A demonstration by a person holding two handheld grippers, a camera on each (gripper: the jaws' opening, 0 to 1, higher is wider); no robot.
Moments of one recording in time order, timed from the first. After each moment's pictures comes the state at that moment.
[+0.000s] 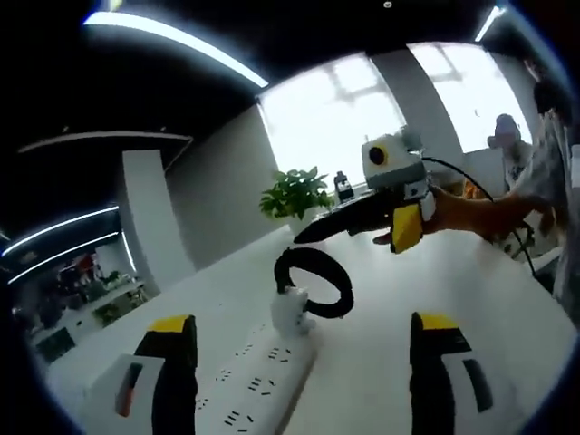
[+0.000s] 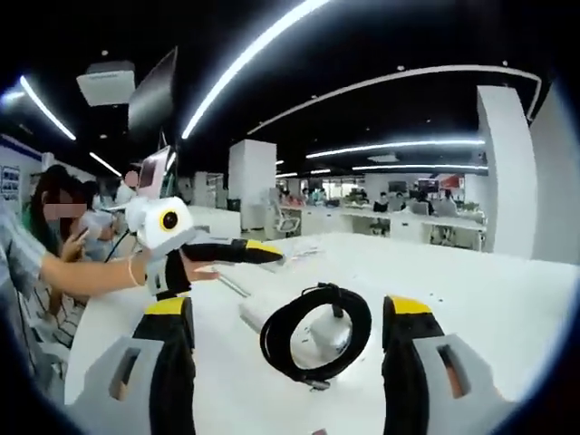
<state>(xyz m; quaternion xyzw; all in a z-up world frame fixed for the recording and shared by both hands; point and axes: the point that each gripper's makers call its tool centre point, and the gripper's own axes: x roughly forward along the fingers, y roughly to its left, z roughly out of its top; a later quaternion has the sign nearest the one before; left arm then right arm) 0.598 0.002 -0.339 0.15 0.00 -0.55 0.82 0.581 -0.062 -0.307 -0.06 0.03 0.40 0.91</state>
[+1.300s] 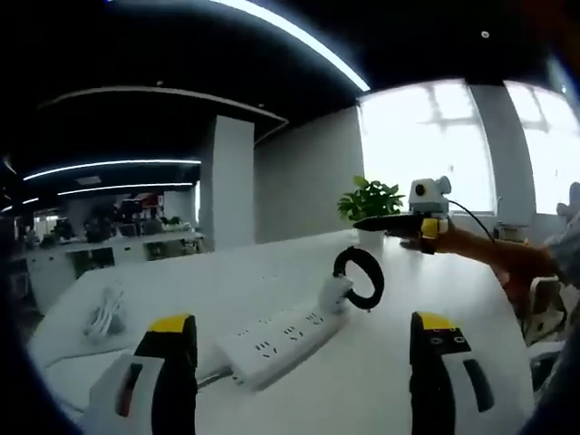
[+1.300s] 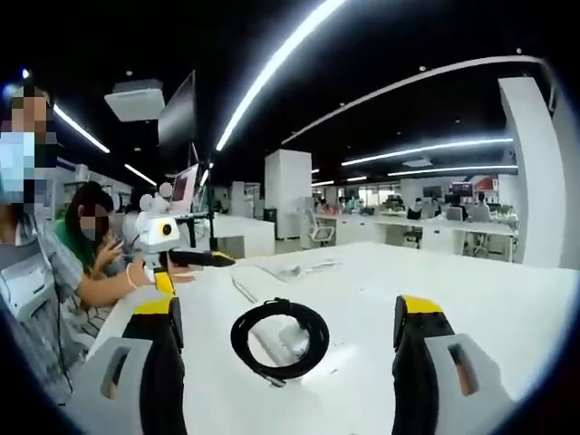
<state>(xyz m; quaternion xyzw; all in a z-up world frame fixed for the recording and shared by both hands) 0.581 0.080 -0.331 0.01 0.05 -0.40 0.91 0.608 -0.119 -0.282 -0.03 0.01 0.49 0.87</state>
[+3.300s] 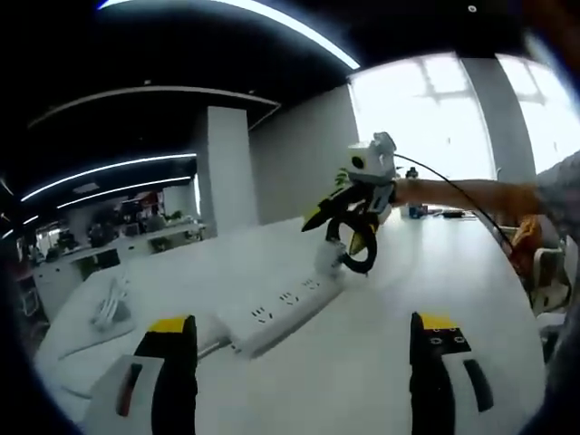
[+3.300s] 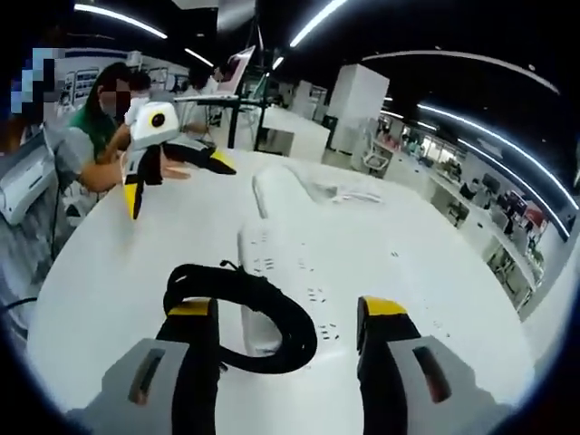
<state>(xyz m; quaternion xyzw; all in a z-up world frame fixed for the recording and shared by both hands) 0.568 0.087 -0.364 0.06 0.08 -0.39 0.91 0.649 -0.057 -0.350 -0.30 0.14 0.57 0.75</state>
